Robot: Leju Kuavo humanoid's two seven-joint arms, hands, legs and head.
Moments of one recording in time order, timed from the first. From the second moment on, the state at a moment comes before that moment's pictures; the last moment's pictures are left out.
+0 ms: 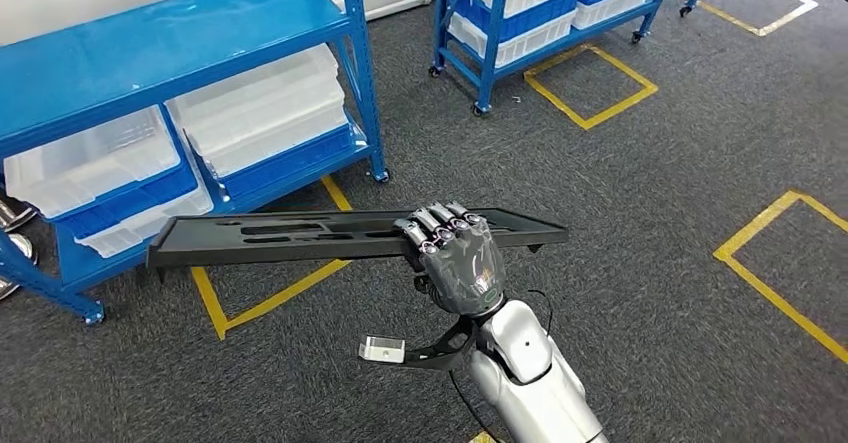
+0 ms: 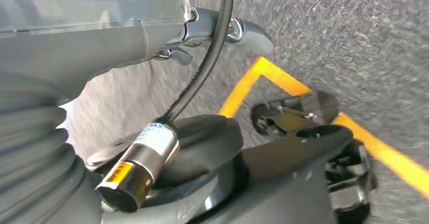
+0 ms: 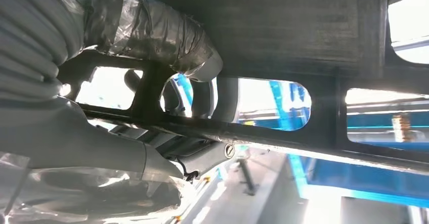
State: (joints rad) left arm -0.17 -0.04 -1.56 -0.12 1.23 0.36 -0.10; right arm -0.37 0.20 0.53 -1.24 1.31 -0.68 -0.31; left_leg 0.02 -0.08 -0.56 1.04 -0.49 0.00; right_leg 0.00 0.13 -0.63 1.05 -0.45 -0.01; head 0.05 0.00
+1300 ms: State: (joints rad) left arm -0.19 -0.06 -1.56 -0.12 1.20 0.35 -0.09; right arm -0.39 0.16 0.53 -1.27 1.31 -0.68 -0.26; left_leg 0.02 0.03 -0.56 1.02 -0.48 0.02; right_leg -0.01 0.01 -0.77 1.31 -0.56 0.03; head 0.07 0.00
